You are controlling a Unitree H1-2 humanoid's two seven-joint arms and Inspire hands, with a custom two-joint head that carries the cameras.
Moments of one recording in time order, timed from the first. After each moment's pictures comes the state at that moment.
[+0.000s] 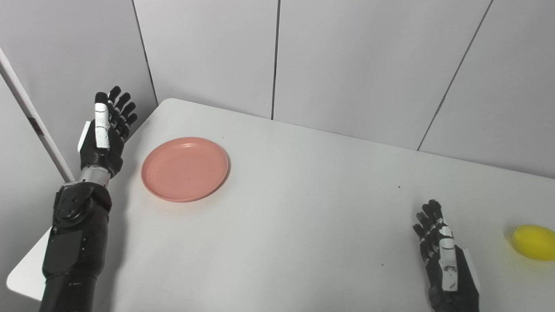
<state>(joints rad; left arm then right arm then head) -0.34 0.42 0.44 0.30 -0.41 0.00 -0.14 -0.05 -0.06 0.03 -0.03 0.17 -0.04 0.15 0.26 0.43</state>
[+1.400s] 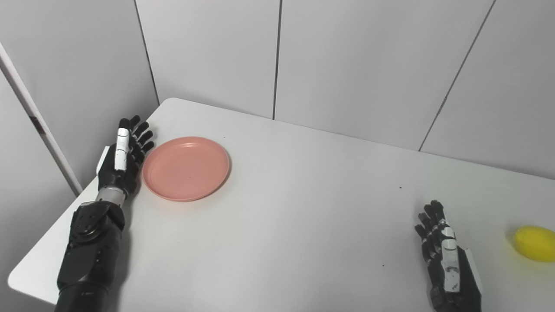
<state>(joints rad) -0.31 0.38 0.41 0.44 -0.39 -0.04 -0.16 -0.05 -0.07 0.03 -0.03 0.17 -0.04 0.15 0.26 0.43</state>
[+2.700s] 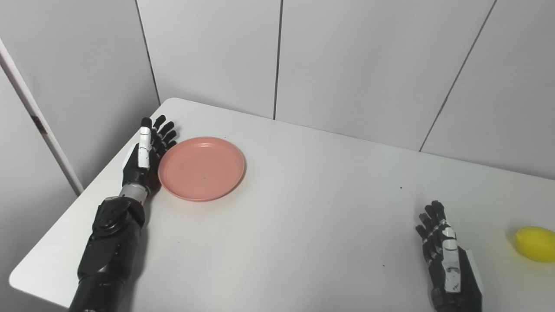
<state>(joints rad) -0.38 0.36 0.32 0.51 -0.40 -0.06 -0.19 -0.05 -0.07 0.03 -0.03 0.17 -0.04 0.15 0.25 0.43</state>
